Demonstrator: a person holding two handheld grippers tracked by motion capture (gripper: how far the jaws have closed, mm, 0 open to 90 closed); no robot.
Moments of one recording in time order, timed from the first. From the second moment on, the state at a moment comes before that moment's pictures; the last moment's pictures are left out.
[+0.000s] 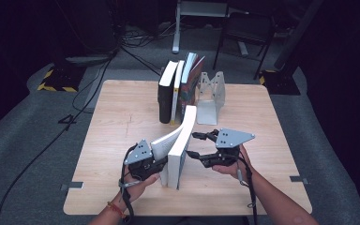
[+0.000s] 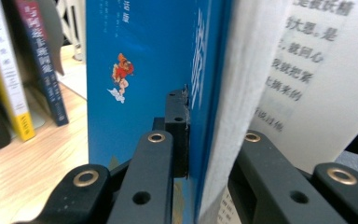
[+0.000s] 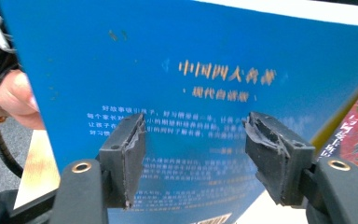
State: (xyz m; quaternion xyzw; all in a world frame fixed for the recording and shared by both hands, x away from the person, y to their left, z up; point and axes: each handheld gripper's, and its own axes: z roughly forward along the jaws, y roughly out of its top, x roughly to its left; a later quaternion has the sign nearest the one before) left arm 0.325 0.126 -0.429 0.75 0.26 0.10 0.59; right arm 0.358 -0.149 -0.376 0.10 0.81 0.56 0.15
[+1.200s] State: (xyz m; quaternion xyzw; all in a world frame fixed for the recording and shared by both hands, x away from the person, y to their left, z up) left arm 0.330 0.071 -0.442 0.88 0.15 0.14 0.44; right arm 0.338 -0.205 -0.394 0.13 0.83 0.51 0.20
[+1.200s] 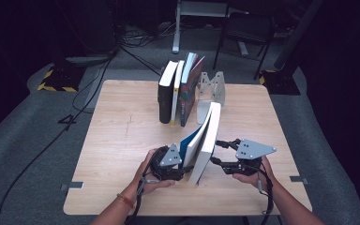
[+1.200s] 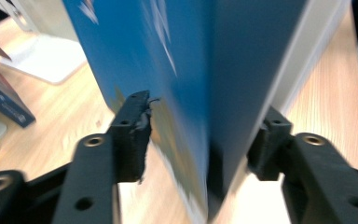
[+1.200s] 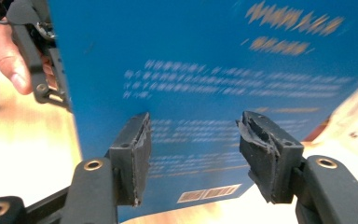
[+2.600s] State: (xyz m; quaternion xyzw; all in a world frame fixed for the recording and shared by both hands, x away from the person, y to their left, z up) left arm 0.323 0.082 -0.475 0.84 0.25 0.15 0.46; right arm 0.357 -0.215 -0.430 0.15 0.84 0.48 0.19
